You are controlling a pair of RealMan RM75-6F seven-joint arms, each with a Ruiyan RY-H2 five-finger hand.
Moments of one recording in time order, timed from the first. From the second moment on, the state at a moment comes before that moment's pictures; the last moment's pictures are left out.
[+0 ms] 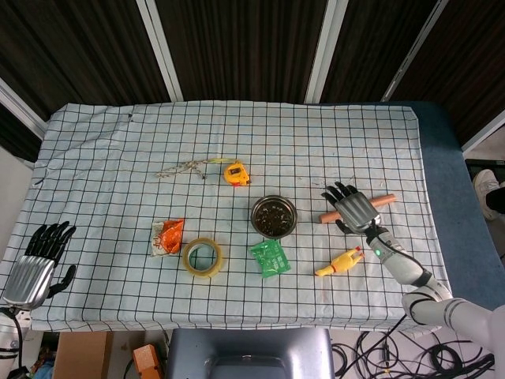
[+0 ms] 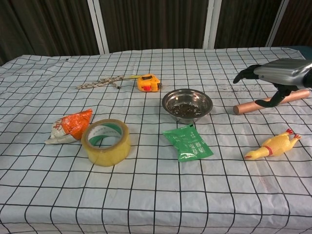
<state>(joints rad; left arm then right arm) -0.23 -1.32 0.06 -1.14 1.56 1.56 -0.19 0.74 -1.46 0.05 -1.09 -1.37 0.80 -0.07</state>
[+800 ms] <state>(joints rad) -0.24 -1.36 0.05 -1.06 1.59 1.47 -0.25 0.73 -1.68 0.04 -0.72 -1.42 0.80 0.02</state>
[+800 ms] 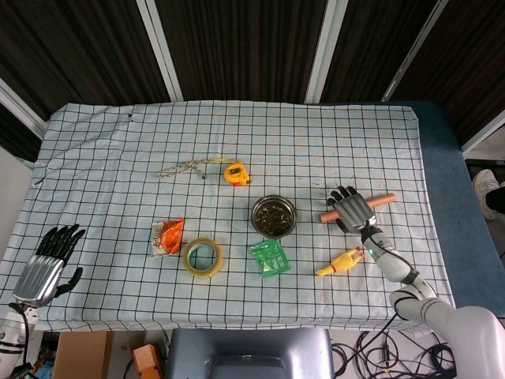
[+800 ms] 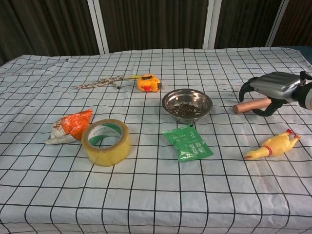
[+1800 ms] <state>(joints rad) -0.23 -1.35 0.03 -1.06 1.59 1.46 -0.25 0.69 -1.76 0.09 -0.64 -1.45 1.02 0.15</state>
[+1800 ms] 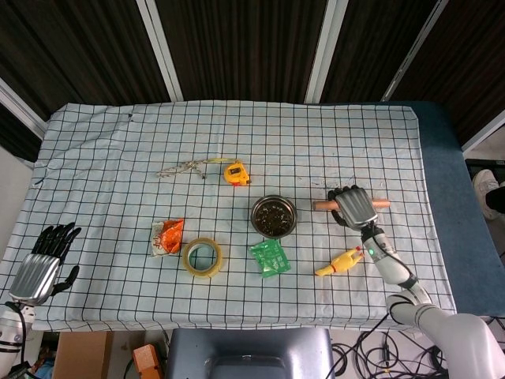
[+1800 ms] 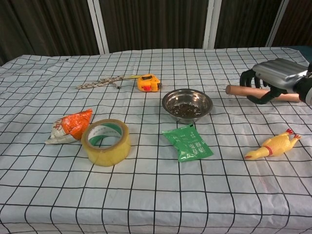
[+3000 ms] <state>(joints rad) -0.23 -1.34 0.03 -1.12 1.61 1.43 -0.18 0.57 -1.65 0.31 -0.92 -1.36 1.01 1.24</state>
